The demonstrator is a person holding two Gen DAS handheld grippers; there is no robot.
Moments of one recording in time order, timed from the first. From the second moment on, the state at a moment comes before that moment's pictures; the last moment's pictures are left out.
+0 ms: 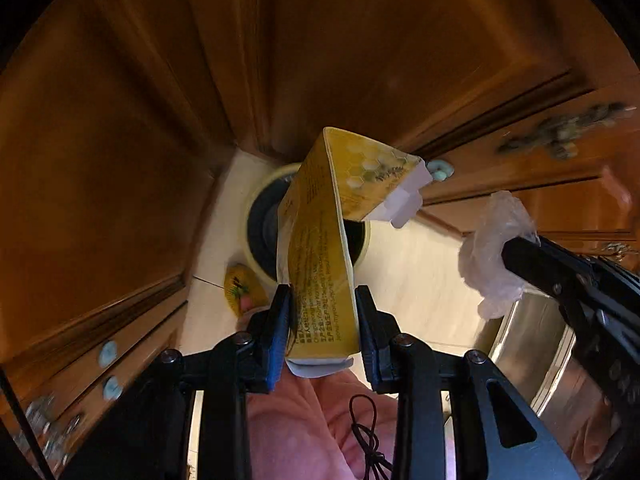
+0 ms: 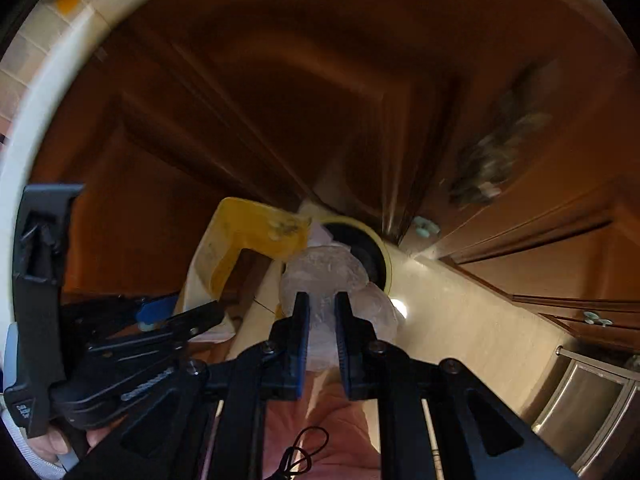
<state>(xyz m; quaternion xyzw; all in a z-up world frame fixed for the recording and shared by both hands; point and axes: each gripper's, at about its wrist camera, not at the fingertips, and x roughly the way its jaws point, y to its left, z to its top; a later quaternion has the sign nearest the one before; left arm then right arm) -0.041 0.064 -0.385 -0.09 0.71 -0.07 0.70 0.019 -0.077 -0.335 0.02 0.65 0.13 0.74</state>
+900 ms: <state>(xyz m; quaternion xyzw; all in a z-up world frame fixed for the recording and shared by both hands) -0.007 0.092 -0.406 0.00 0.69 0.01 0.73 0.031 -0.057 -0.379 0.02 0.70 0.12 0.70</state>
